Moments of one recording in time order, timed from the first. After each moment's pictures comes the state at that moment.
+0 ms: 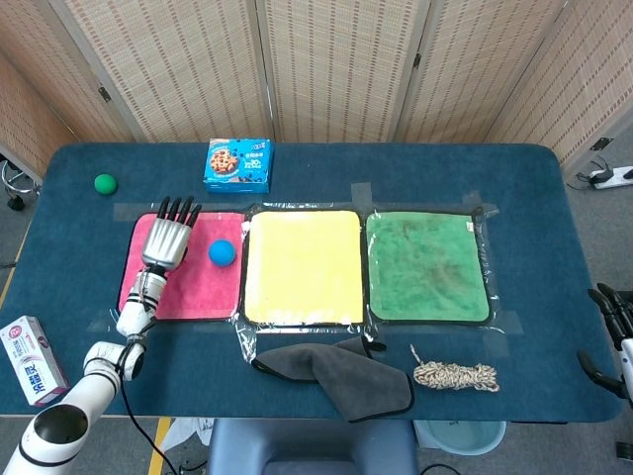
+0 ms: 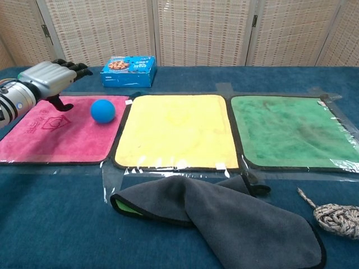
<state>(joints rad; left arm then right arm) -0.85 -1.93 -0.16 -0.35 1.32 0.87 0.11 -0.02 -0.97 0.02 -1.56 -1.58 1.59 0.22</state>
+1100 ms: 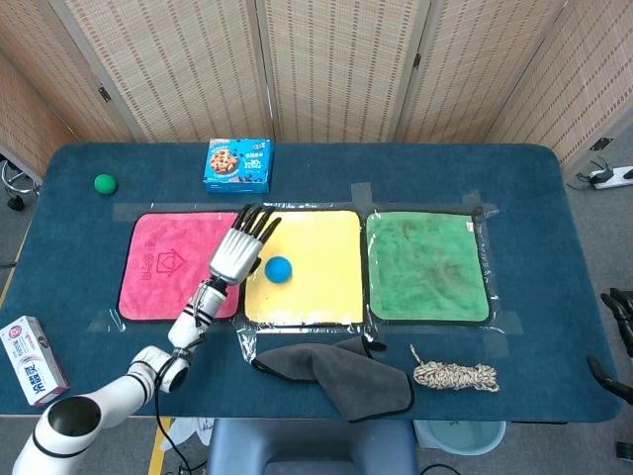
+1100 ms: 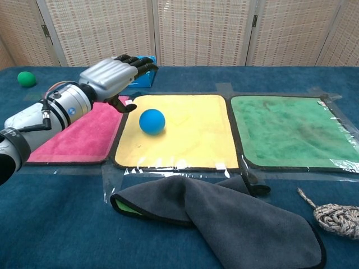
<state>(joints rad) -0.92 -1.92 -0.18 -0.70 1.38 1.04 0.17 -0.04 -0.98 0.02 -1.53 -1.58 1.62 0.27</state>
